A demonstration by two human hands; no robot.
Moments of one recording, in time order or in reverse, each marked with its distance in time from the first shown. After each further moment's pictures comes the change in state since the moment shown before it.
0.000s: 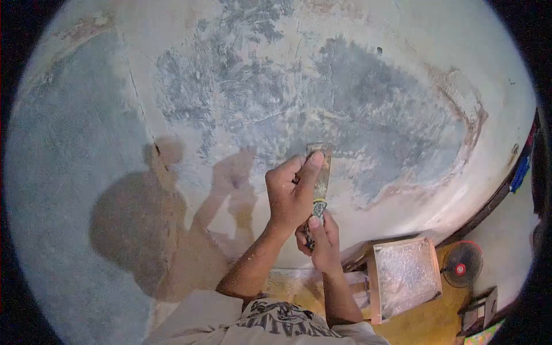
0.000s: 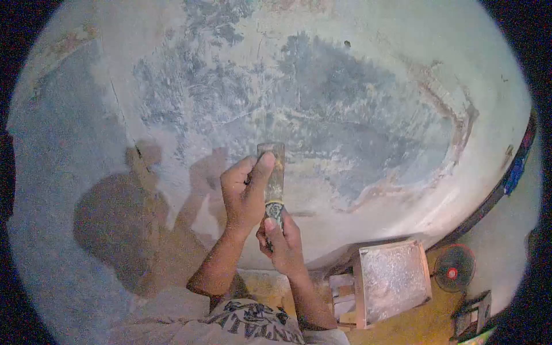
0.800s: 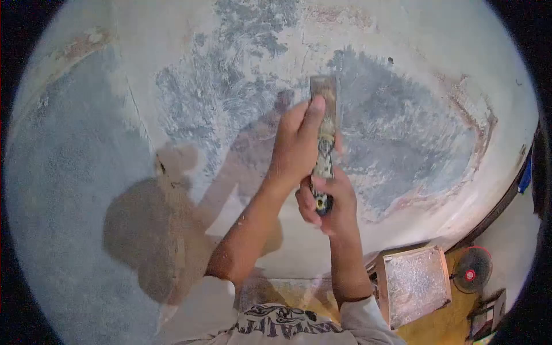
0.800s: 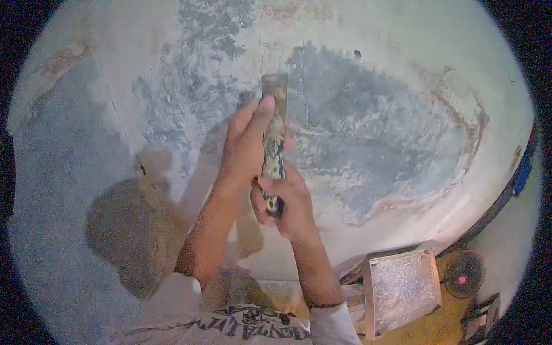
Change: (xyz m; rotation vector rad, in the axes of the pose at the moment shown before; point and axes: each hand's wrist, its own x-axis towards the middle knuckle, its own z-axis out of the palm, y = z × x) left_hand 0.112 0.024 0.009 -0.204 -0.337 -0.152; right_hand 0.106 -0.057 0.015 0.415 -0.237 -0.040
